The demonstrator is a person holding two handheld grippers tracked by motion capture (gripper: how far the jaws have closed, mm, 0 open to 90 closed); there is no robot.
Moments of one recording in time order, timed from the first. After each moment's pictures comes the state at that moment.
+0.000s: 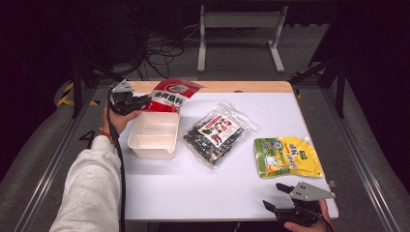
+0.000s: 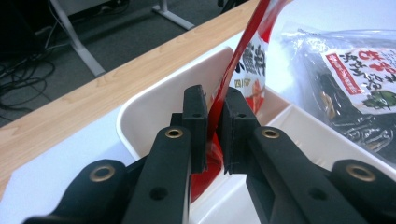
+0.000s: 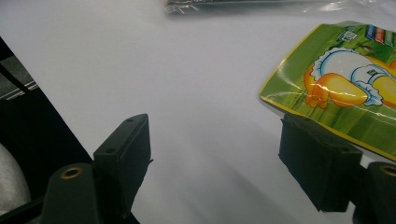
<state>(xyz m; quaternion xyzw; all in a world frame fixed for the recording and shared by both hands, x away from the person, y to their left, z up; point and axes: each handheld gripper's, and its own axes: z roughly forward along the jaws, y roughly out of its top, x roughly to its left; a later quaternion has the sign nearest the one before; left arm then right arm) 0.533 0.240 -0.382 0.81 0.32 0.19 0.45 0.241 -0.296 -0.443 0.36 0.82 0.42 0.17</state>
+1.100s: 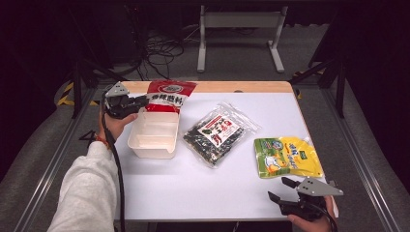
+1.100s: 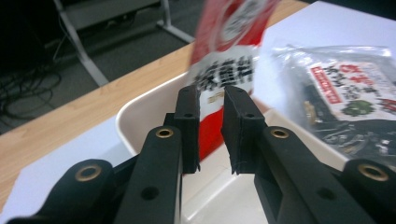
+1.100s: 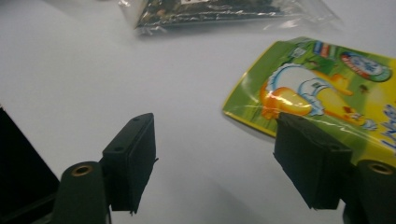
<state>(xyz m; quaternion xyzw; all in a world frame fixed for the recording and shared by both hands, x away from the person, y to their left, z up) 0.498 0.242 -0.368 0.79 0.31 0.21 0.49 0.248 -0.309 -0.433 0.39 0.79 0.43 0.21</state>
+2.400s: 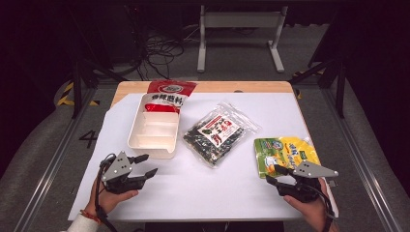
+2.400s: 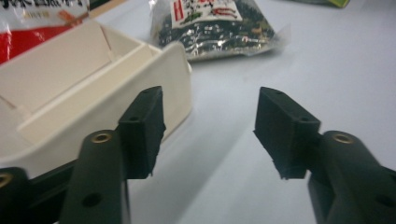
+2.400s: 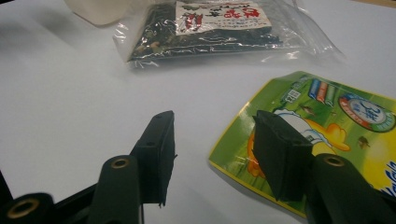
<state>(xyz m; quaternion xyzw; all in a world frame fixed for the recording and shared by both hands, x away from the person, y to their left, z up) 0.316 0.217 -0.427 0.83 0.24 0.20 0.46 0.286 -0.302 -0.423 0.37 0.79 0.45 0.19</state>
